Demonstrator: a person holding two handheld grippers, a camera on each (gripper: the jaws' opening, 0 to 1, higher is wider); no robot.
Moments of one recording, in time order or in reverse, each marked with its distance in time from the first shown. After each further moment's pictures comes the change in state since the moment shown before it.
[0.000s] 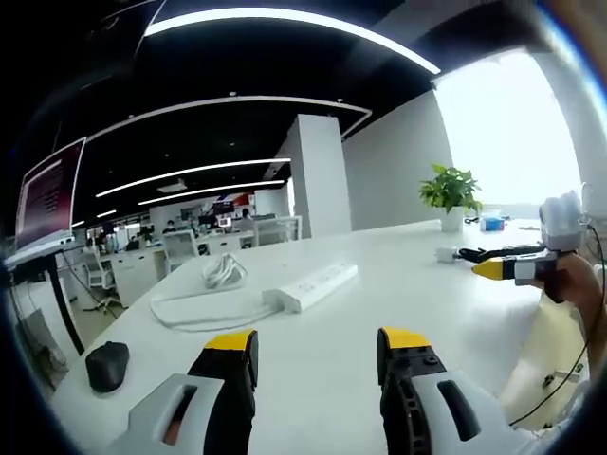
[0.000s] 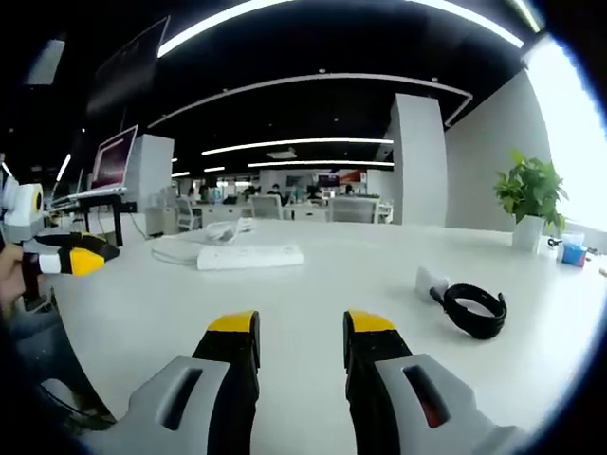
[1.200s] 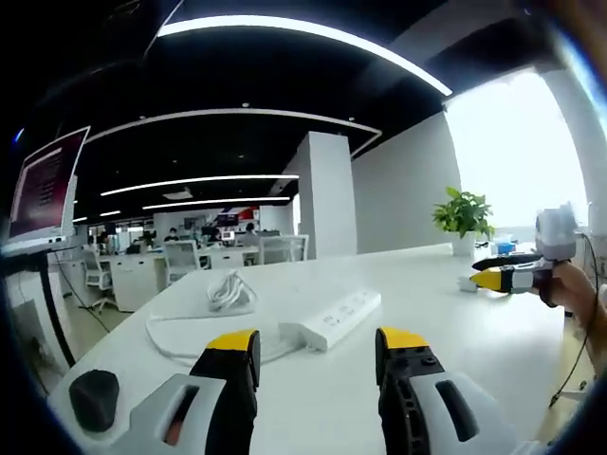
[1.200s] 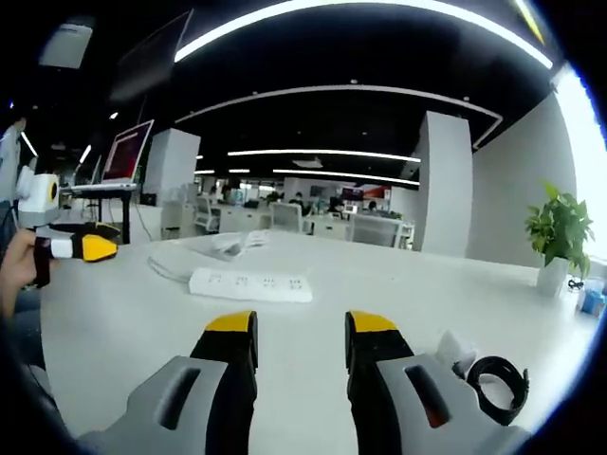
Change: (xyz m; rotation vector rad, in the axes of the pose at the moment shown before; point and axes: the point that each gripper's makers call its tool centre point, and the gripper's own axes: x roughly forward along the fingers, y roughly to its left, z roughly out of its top) left arm 0.051 0.040 0.031 -0.051 -0.088 0.008; right arm 0.070 -0.002 0.044 -0.114 -0.053 0.098
